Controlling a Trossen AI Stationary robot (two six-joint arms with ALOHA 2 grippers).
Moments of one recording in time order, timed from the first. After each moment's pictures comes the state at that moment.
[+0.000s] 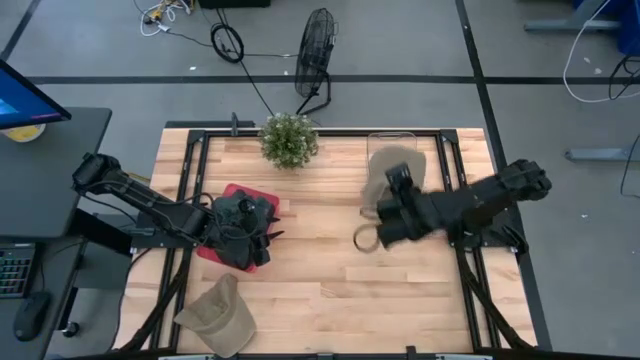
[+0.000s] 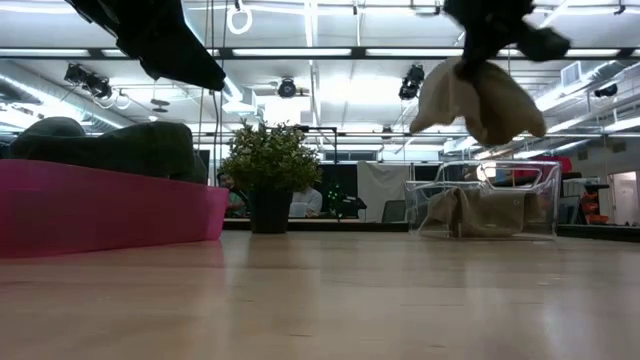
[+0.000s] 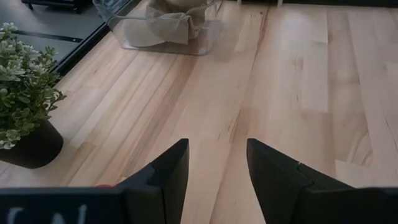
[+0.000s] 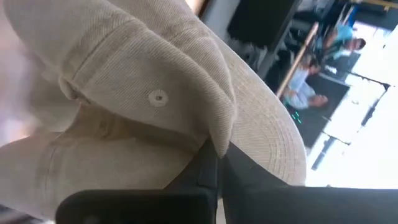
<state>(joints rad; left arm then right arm) -0.43 1.17 0.73 -0.24 -0.68 -0.40 0.30 1.52 1.35 -1.57 0.99 -0.14</state>
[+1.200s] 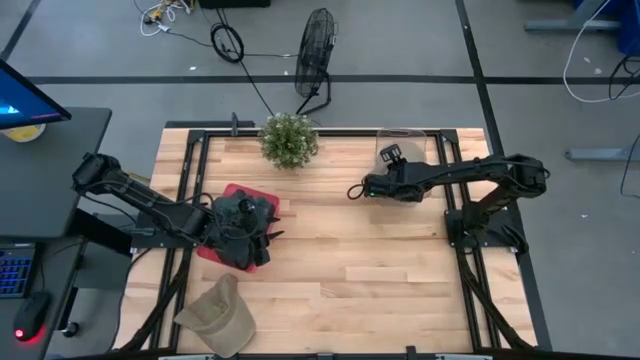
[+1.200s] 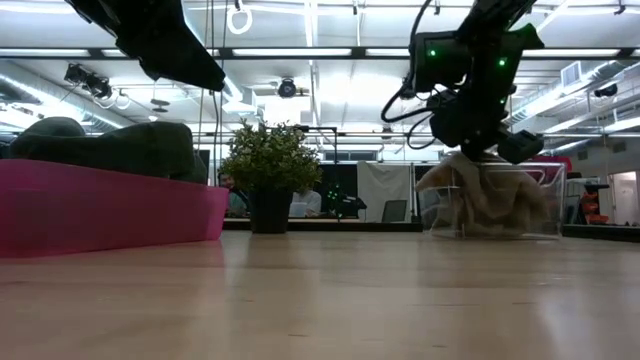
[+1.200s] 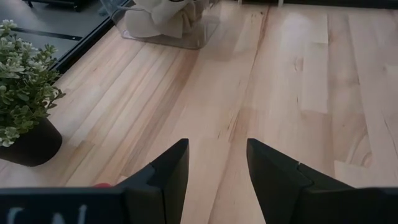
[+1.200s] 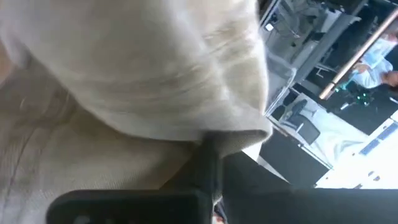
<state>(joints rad) -0.43 1.17 0.73 -0.24 -0.68 -0.41 -0.16 1.52 0.96 -0.97 0.90 -0.63</state>
